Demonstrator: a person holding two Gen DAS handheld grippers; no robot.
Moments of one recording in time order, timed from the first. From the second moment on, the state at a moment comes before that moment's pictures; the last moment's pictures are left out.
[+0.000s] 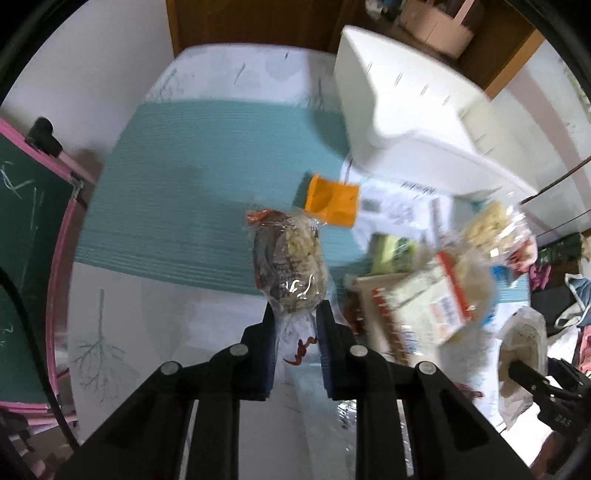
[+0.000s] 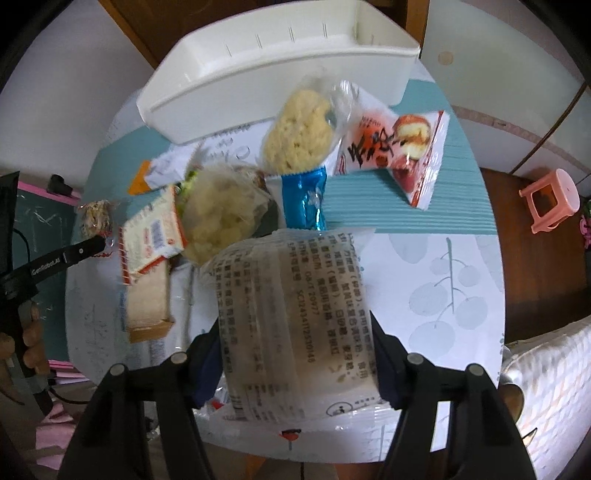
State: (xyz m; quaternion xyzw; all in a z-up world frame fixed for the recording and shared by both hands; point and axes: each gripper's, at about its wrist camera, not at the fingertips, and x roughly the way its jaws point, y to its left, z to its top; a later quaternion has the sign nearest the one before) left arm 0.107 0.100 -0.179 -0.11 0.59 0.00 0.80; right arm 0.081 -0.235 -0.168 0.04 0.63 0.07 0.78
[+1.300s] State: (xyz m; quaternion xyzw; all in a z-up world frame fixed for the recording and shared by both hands) left arm 0.302 -0.040 -0.072 0.00 0.51 -0.07 0.86; right arm 0.313 -0.256 -0.053 0.01 0.52 0.07 0.85
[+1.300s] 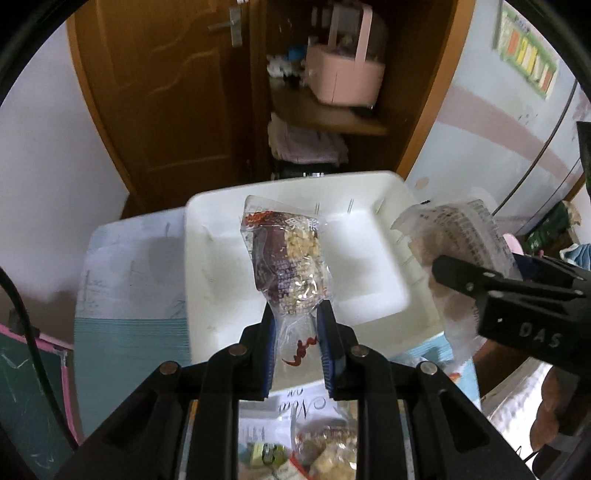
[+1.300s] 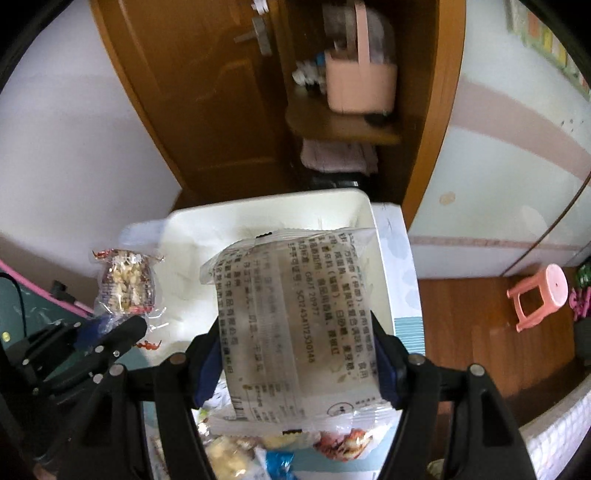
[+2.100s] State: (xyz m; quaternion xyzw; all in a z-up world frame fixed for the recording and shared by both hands) left arm 0.338 -0.059 -0.122 0.04 0.55 -0.05 0.83; right arm 0.349 -0.269 -0.112 0.06 0.56 0.06 0.82
